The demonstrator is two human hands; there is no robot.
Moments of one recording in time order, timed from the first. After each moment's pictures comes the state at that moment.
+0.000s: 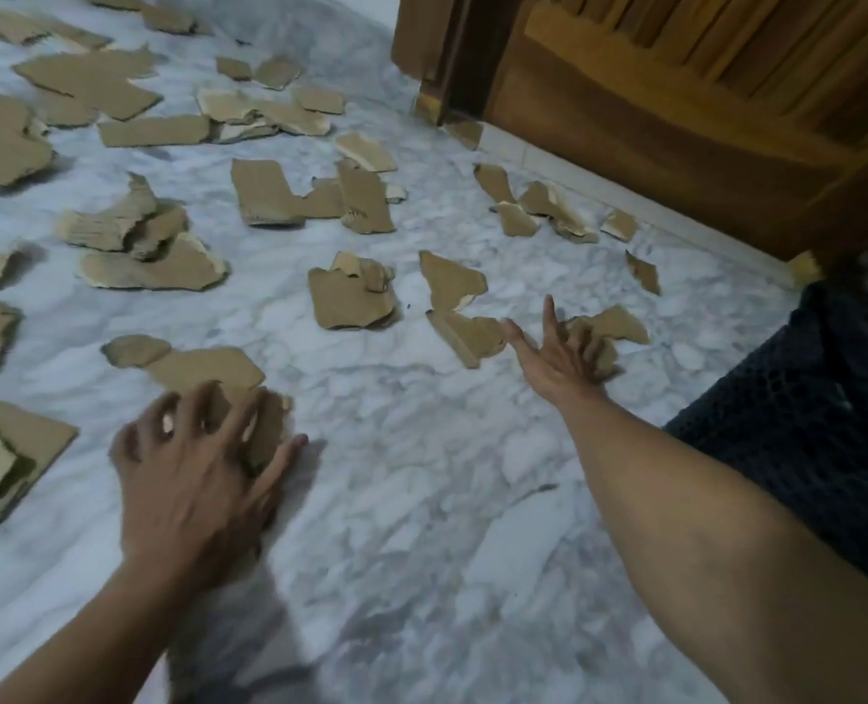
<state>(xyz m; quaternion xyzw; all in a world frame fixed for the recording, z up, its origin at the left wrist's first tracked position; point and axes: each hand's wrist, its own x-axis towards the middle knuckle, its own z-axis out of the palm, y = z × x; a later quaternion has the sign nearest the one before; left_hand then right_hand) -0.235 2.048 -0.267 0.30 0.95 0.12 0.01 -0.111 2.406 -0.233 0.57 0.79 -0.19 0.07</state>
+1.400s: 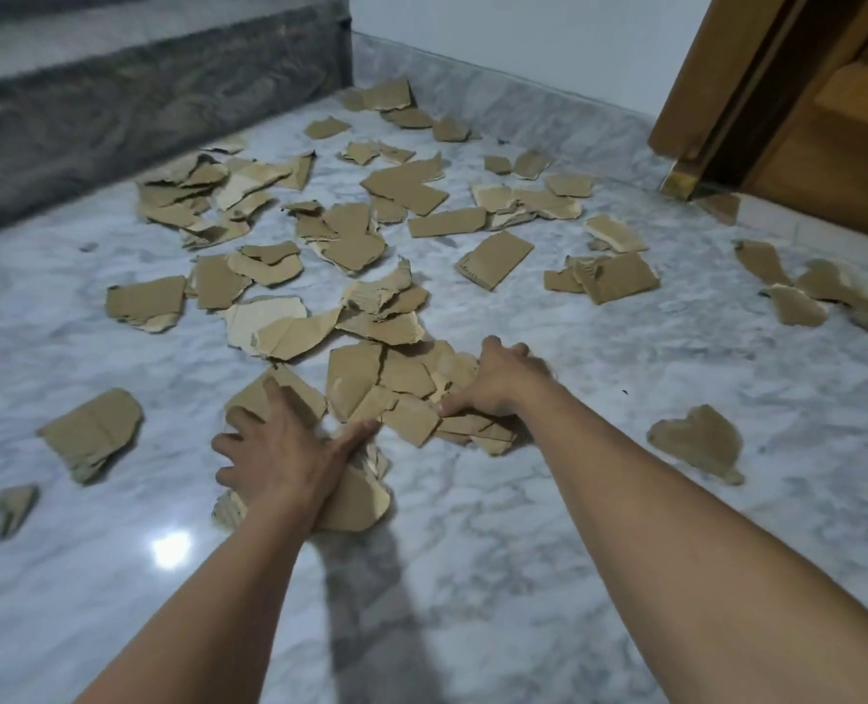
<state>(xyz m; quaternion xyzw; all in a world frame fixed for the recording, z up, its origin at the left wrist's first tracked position) -0.380 1.931 -0.236 -0.09 0.98 0.17 0.08 -0.366 2.166 -0.199 0.28 0.91 -0.24 0.20</state>
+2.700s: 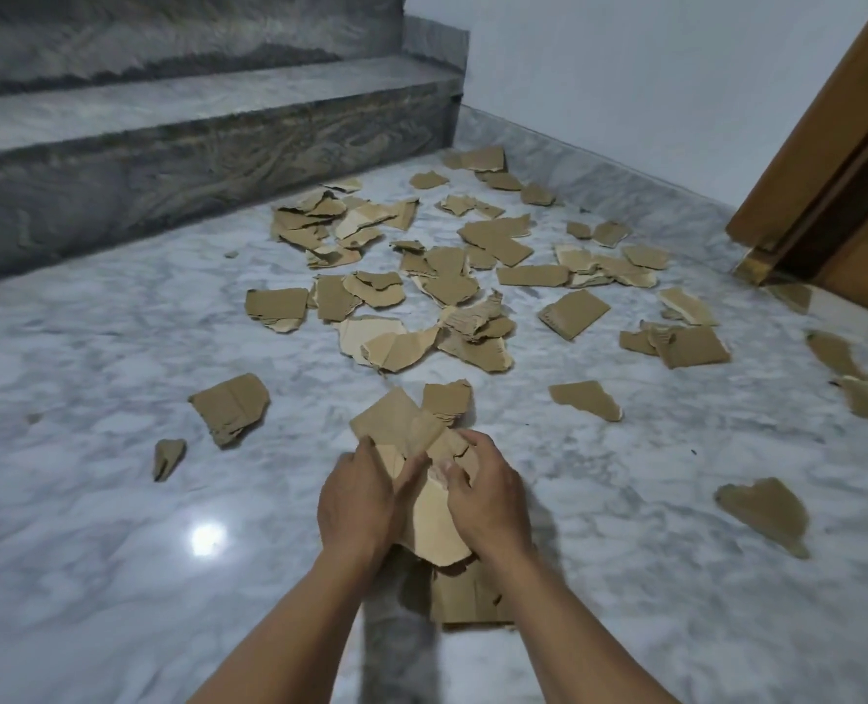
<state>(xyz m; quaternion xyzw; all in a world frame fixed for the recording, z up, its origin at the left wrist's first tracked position) -0.339 1.879 -0.243 -0.03 0.95 0.29 0.07 -0.296 2.011 -0.235 0.23 0.88 -0.42 -0.05</state>
